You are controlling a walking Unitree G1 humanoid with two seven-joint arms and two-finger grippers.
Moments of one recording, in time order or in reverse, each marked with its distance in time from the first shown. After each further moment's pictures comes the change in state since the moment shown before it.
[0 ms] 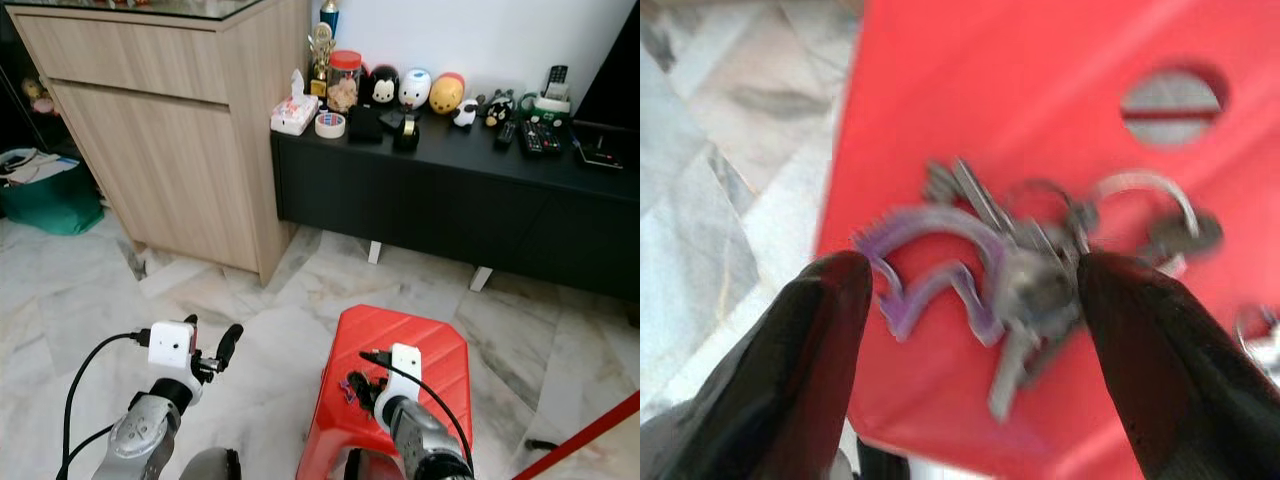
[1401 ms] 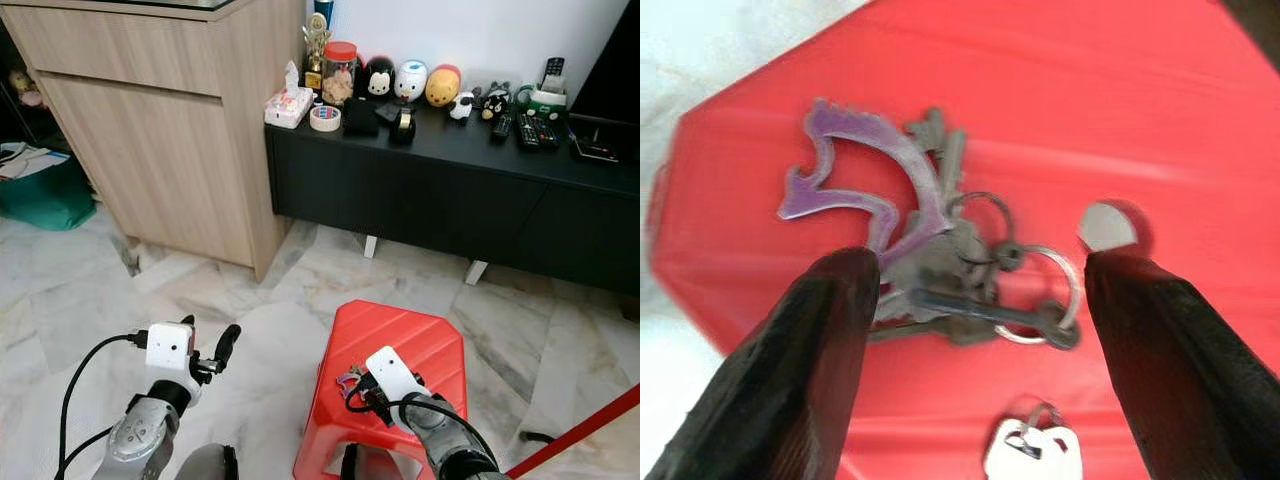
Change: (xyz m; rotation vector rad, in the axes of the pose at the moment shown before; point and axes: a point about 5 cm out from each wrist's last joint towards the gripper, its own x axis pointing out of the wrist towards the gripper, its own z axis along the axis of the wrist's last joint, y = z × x) left arm -0.008 0.003 0.002 0.016 0.003 0.021; right arm -0.004 -0.012 0.021 -0.883 0.032 -0.007
